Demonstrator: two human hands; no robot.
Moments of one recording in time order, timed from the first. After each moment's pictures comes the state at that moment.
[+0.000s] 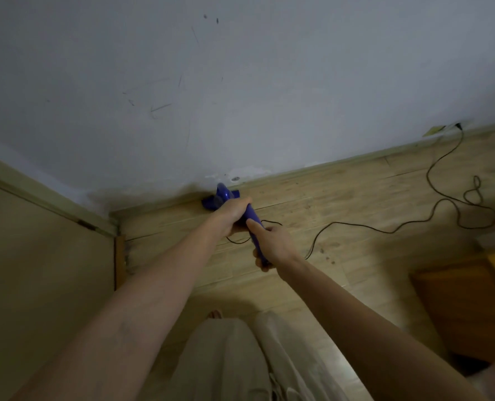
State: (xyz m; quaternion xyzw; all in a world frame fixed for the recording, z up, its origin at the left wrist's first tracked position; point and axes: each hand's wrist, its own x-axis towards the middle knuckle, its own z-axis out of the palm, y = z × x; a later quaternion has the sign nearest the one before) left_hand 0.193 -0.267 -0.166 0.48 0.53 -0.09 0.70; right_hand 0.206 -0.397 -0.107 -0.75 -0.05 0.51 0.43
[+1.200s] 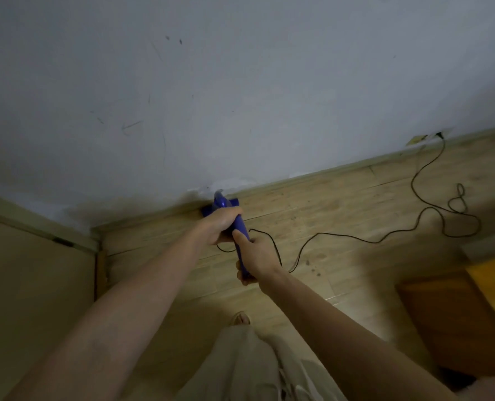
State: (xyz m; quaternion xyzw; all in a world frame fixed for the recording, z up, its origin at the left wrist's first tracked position) left_hand 0.258 -0.286 -0.178 0.51 0.50 -0.13 0.69; right_hand 0.262 -0.423 -0.106 -0.74 -0.03 0.51 0.44
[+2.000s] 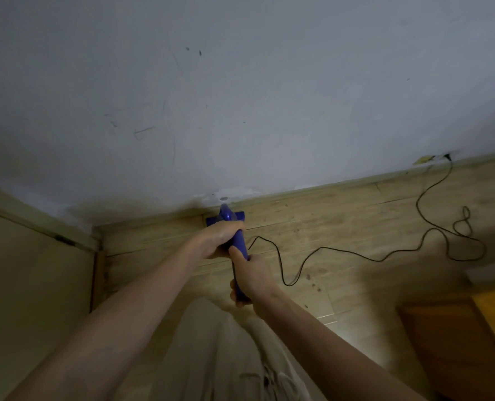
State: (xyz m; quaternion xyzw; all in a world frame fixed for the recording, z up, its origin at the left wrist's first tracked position) left_hand 0.249 -0.262 -0.184 0.49 0.50 -0.16 0.70; right_hand 0.249 -0.398 -0.100 -0.75 -0.02 0.52 0.40
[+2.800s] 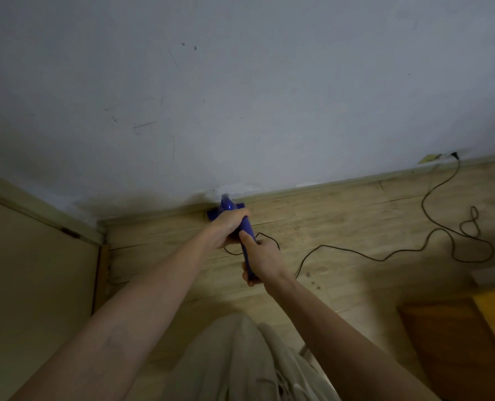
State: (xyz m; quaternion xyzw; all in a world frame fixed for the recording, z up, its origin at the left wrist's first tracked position) left_hand 0.281 -0.298 -0.184 0.47 0.51 -0.07 0.71; right_hand 0.288 -0.432 -0.105 -0.75 -0.07 0.50 0.43
